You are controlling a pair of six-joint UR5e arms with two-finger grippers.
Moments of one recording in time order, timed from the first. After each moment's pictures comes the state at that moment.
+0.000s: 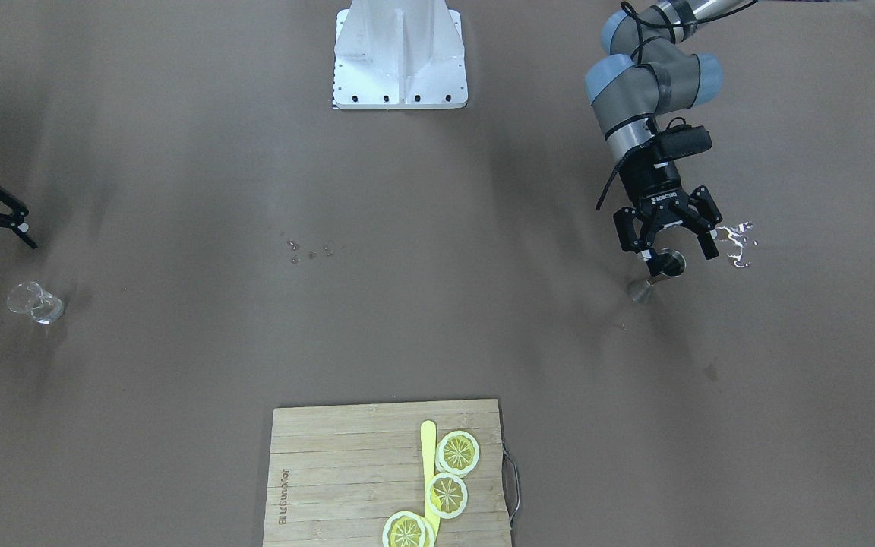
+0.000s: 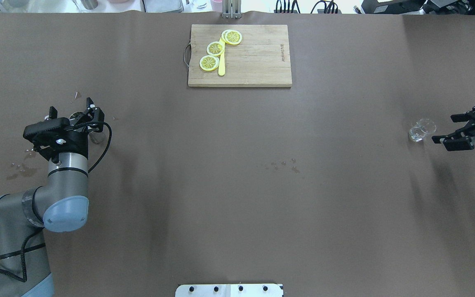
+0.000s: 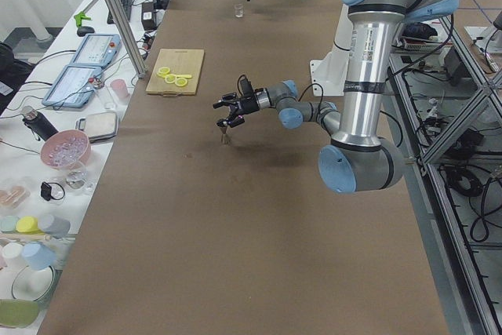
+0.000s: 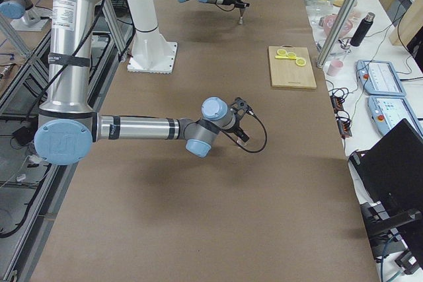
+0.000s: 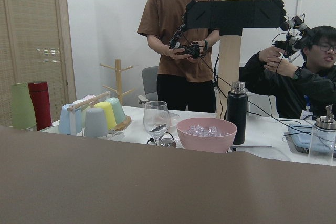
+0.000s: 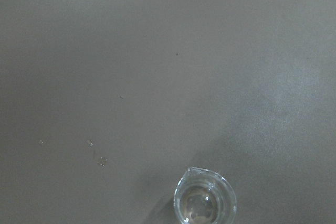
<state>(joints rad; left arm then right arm) -0.37 -1.69 -1.74 -2.00 -0.46 -1.62 1.06 -1.68 1.56 -0.40 2.15 0.29</state>
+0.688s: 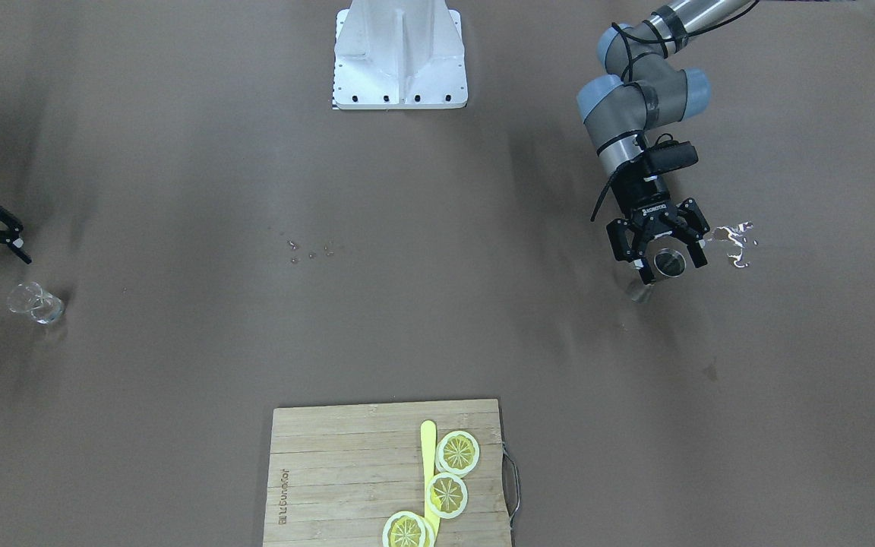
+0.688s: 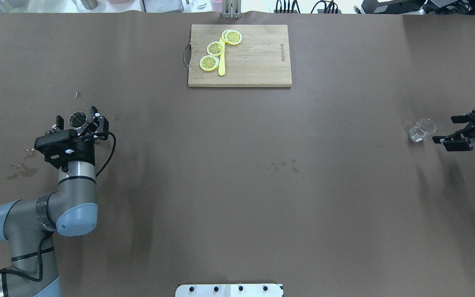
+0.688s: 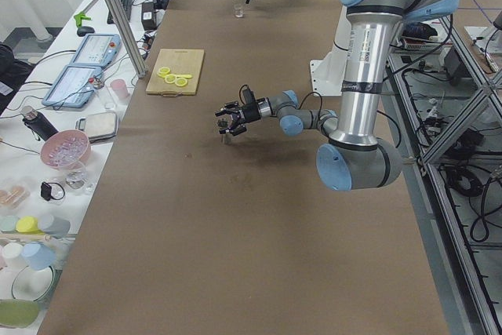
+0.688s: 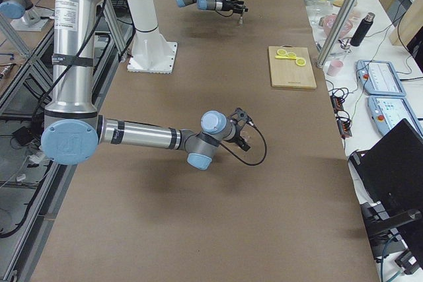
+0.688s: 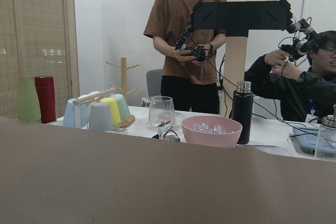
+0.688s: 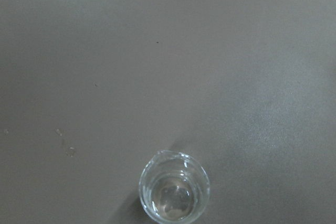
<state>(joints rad) -0.34 -1.73 -1.64 -2.00 -0.41 -1.70 1.05 -1.66 1.44 -0.27 2.12 0.33</state>
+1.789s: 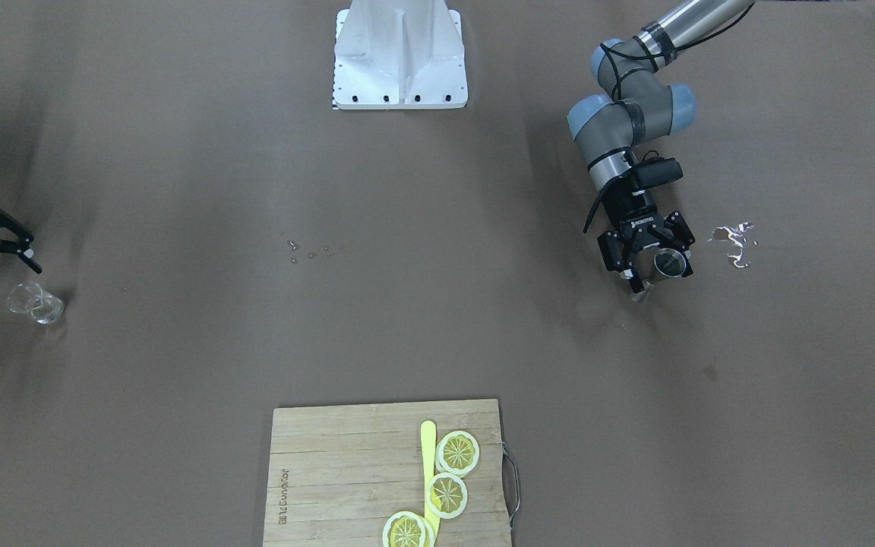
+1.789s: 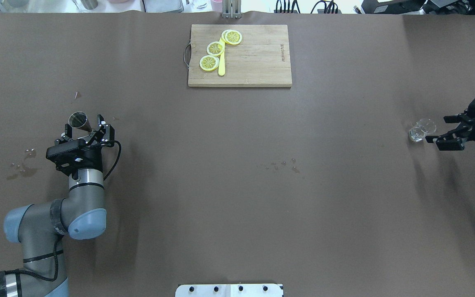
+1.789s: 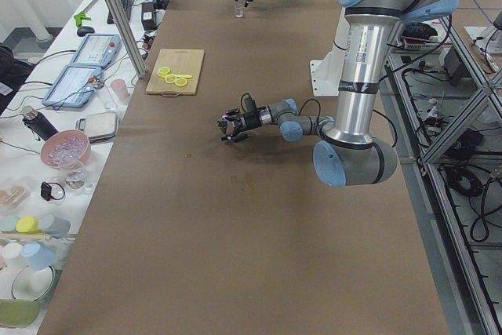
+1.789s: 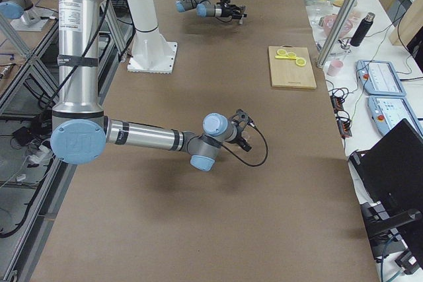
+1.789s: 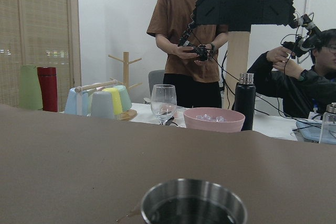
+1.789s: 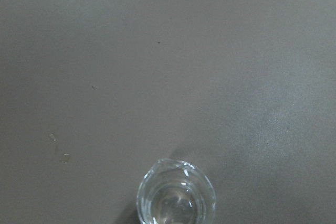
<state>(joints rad) -0.32 -1.76 -1.54 -2.00 -0.39 -1.80 1.02 -1.61 1.35 -0.19 2.10 0.36</state>
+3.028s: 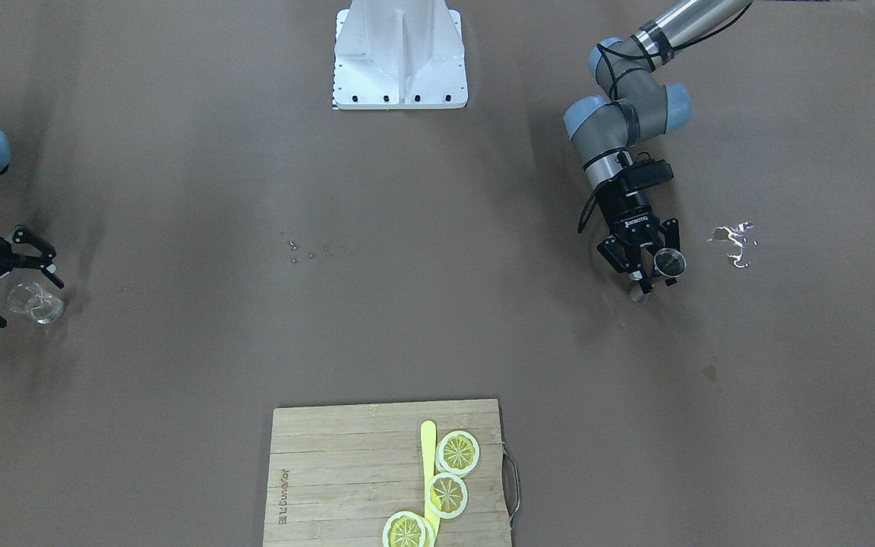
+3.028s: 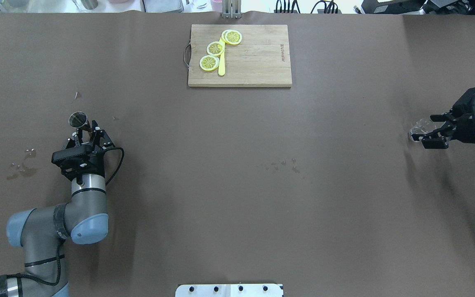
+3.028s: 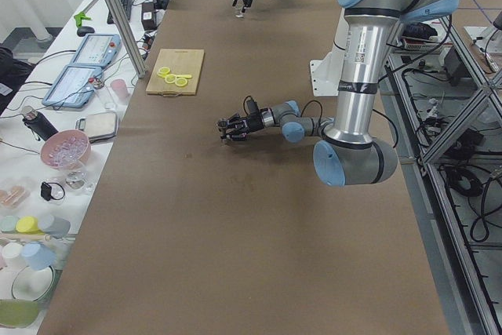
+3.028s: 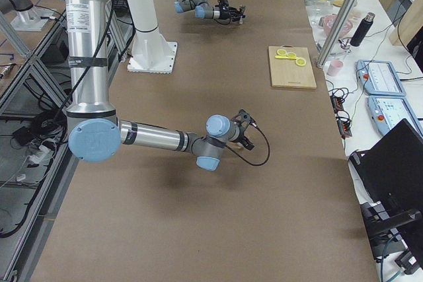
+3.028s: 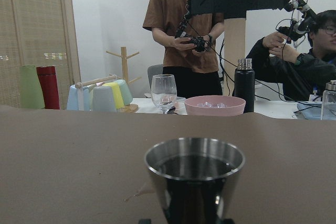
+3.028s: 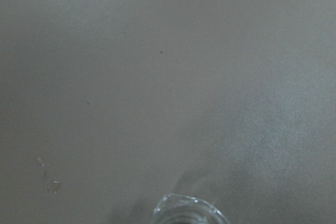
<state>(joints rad) -0.30 -1.76 -1.53 -1.97 -0.40 -1.76 0.97 -1.56 1.29 -0.14 2.04 0.40</state>
